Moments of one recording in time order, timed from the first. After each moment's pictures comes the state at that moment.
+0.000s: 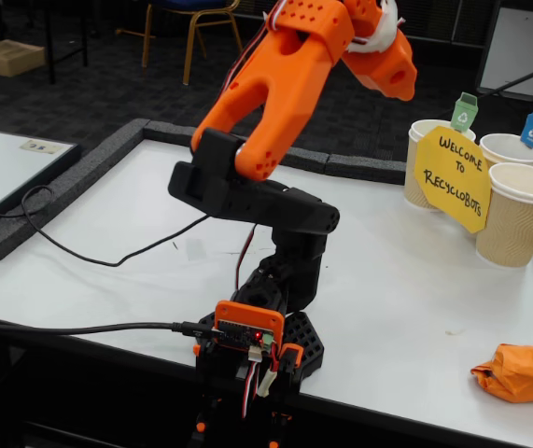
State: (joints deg) arm 24.0 153.1 113.4 80.1 -60.0
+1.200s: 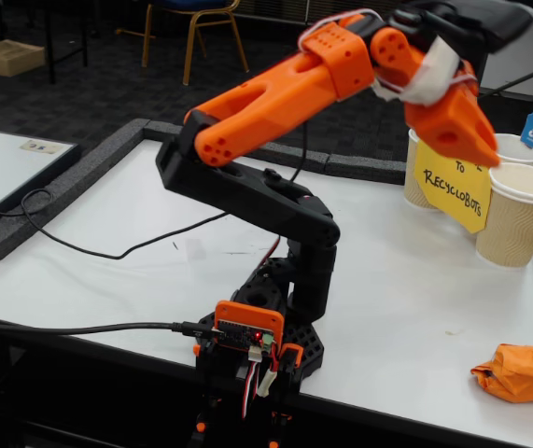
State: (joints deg) arm 59.5 153.2 128.0 66.8 -55.9
